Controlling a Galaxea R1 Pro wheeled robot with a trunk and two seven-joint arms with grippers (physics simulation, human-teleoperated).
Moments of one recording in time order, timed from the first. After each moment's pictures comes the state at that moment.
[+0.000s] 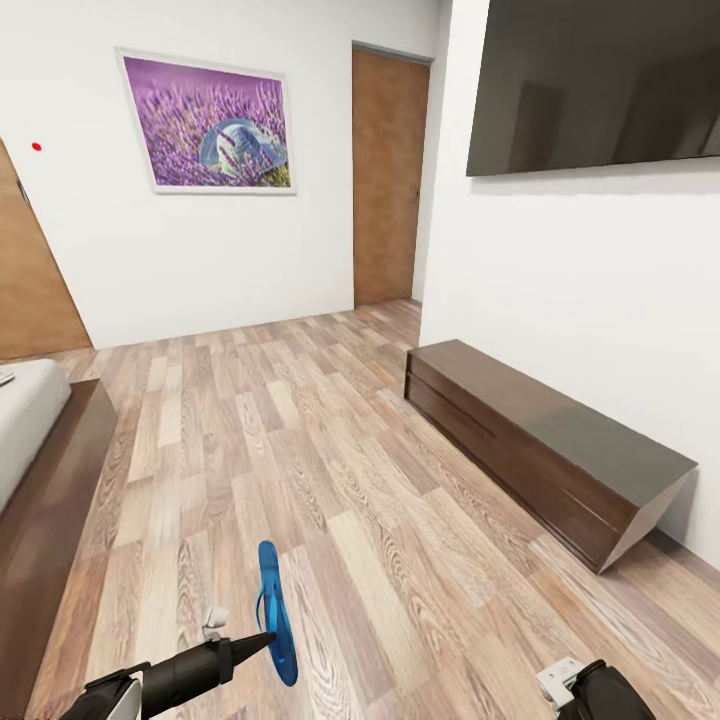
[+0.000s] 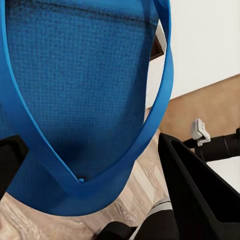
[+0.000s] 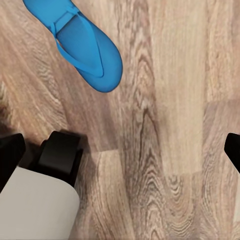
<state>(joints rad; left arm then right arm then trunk) -0.34 0.22 -0.06 -0.60 0.46 0.33 -1.16 -0.13 -0.16 -0.03 -1.15 0.64 0.97 0.69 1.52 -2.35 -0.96</state>
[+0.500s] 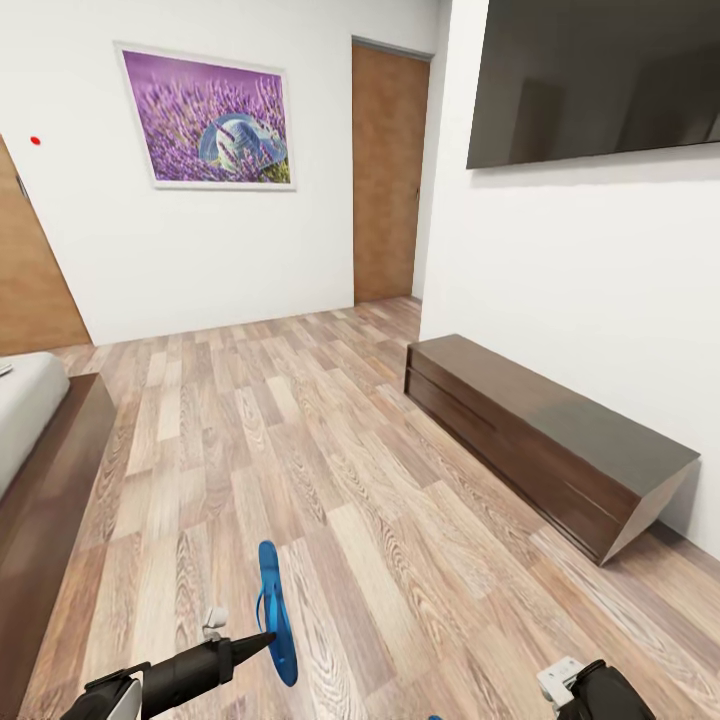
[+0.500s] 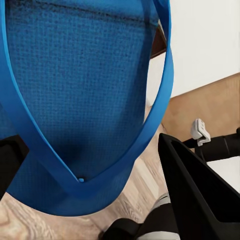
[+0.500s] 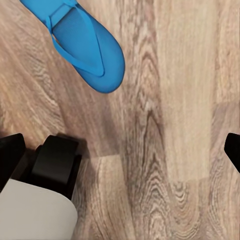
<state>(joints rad) -0.34 0.22 -0.06 -0.60 0.46 0.33 -1.15 -0.13 -0.16 -0.03 -1.15 0.64 0.97 0.69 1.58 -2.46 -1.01</state>
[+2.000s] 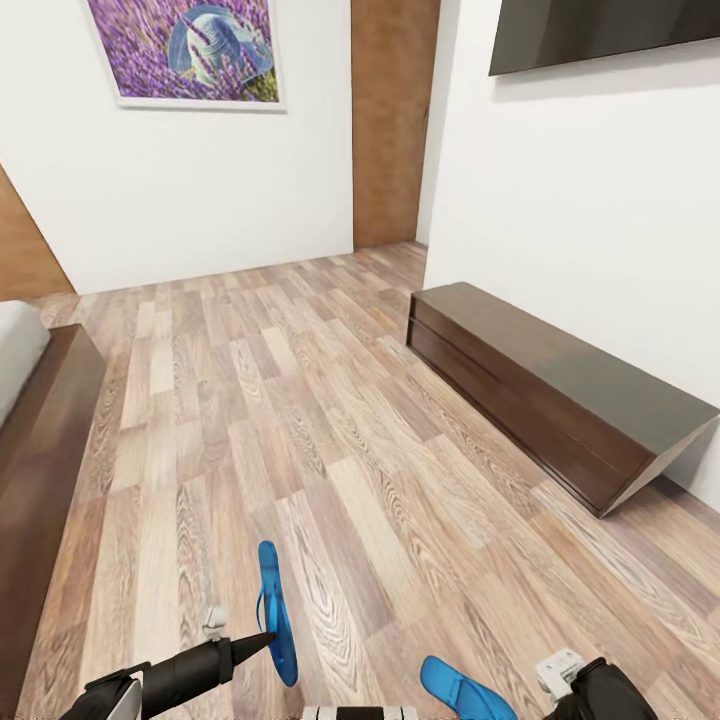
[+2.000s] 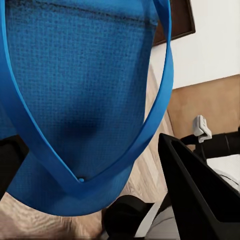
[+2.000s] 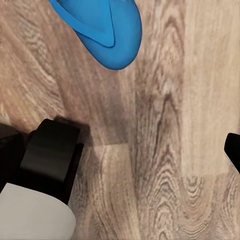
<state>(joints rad) -0.34 0.22 -0.06 -0.60 0.46 0.33 -1.15 -0.13 -0.16 -0.03 -1.16 0.64 0.93 0.69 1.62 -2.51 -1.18</state>
